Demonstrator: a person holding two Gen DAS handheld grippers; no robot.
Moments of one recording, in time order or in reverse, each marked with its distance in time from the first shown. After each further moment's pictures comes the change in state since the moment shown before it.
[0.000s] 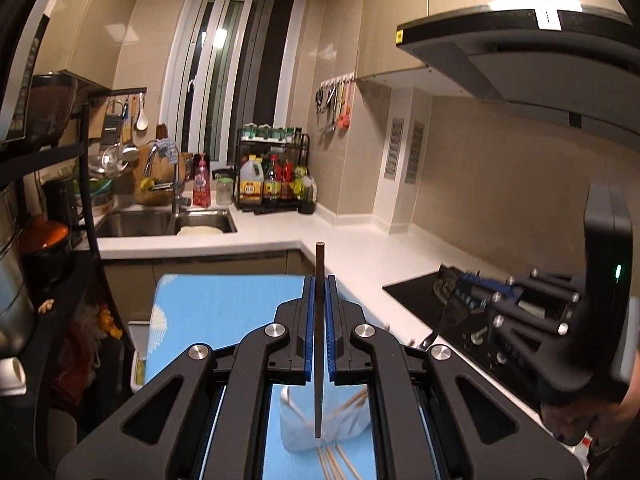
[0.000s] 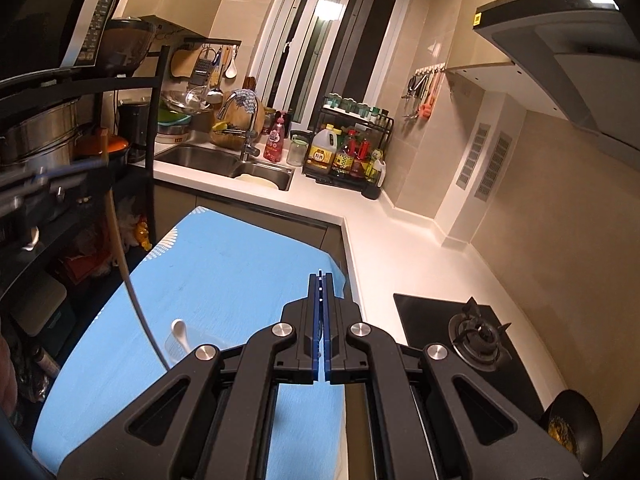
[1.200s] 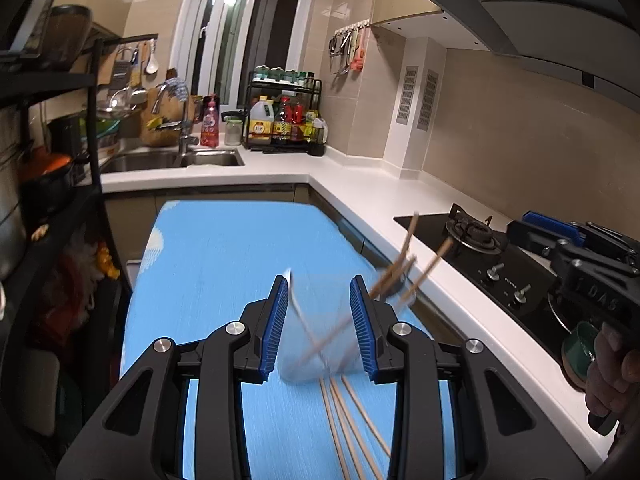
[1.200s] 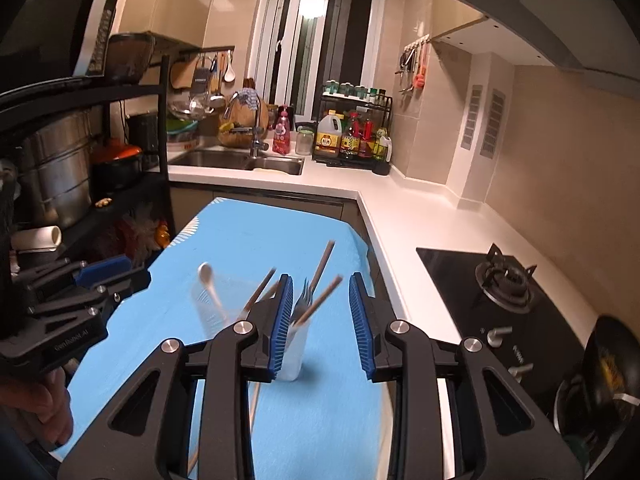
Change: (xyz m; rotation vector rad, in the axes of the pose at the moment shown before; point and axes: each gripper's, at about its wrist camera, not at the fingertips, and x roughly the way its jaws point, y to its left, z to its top) left arm 0.004 0.003 -0.127 -0.053 0.156 0.034; right arm -0.036 0.008 -0.099 0.152 -0.017 0.078
